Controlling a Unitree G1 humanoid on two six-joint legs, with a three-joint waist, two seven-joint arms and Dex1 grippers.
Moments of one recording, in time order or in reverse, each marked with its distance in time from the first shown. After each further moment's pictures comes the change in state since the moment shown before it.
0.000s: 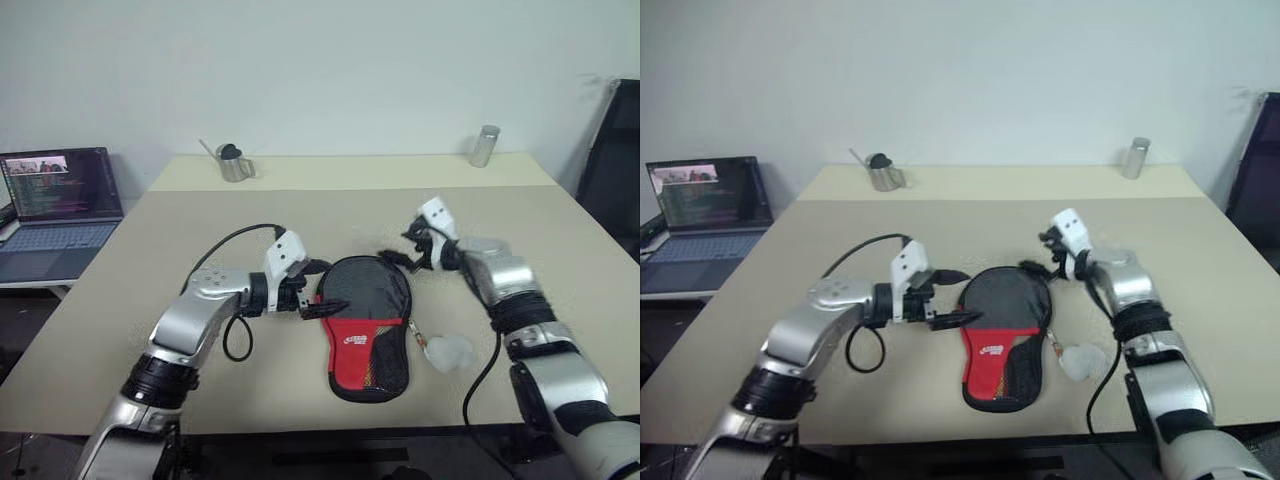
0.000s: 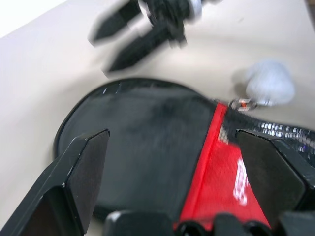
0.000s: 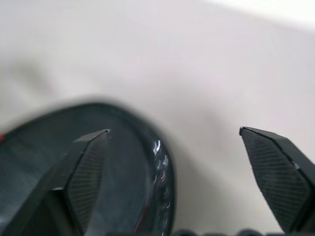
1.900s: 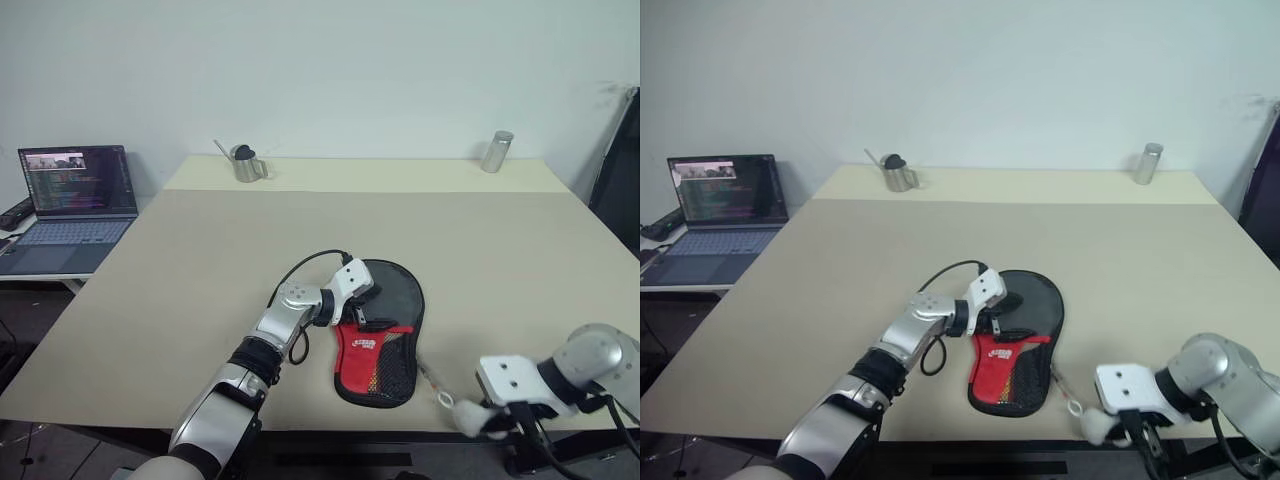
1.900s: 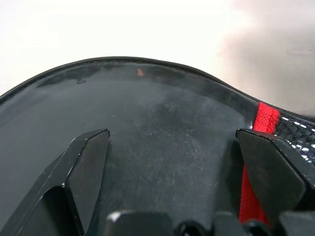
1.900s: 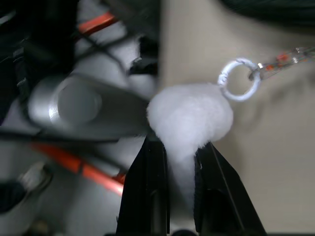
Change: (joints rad) left arm -0.141 -0.334 -0.115 0.629 0.261 -0.383 0.043; right arm 0.840 -0.789 0.209 -0.994 0.028 -0.129 0.545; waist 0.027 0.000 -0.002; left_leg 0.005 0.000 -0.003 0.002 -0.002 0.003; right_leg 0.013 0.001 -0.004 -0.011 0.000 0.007
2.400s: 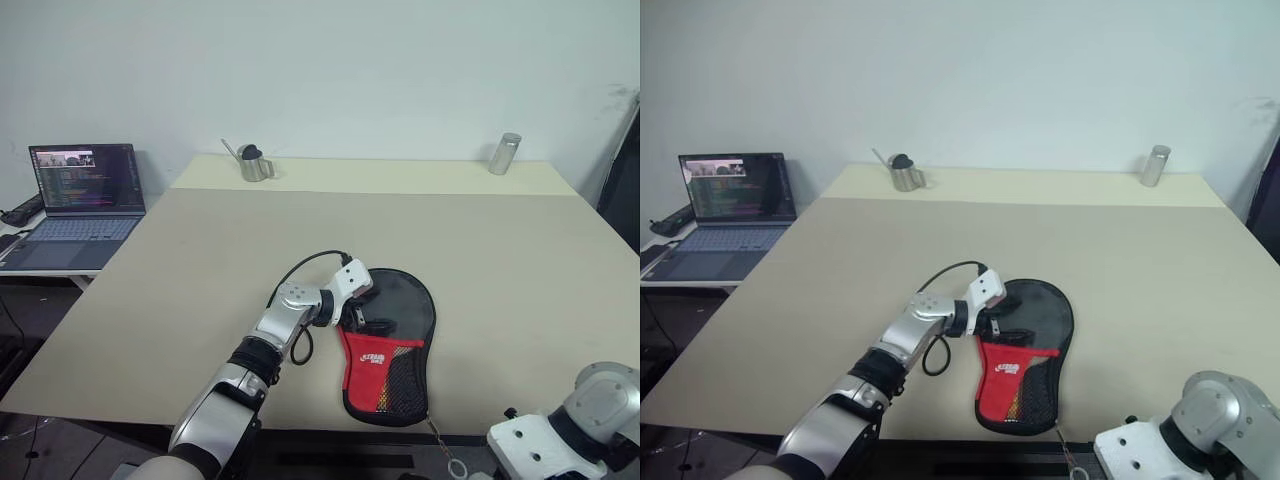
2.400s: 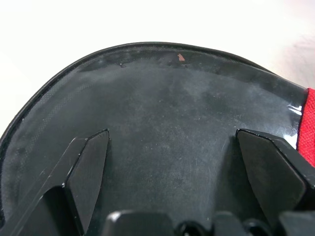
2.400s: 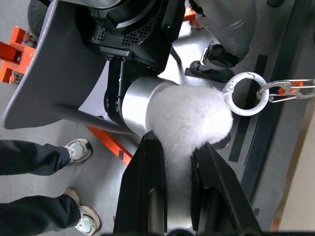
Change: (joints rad) left arm 0.000 0.004 0.000 0.003 0.009 0.006 0.001; right arm 0.185 -0.101 -0.072 -0.225 0.075 -0.001 0.018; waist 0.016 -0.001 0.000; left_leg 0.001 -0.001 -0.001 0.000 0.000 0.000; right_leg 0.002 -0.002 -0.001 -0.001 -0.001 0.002
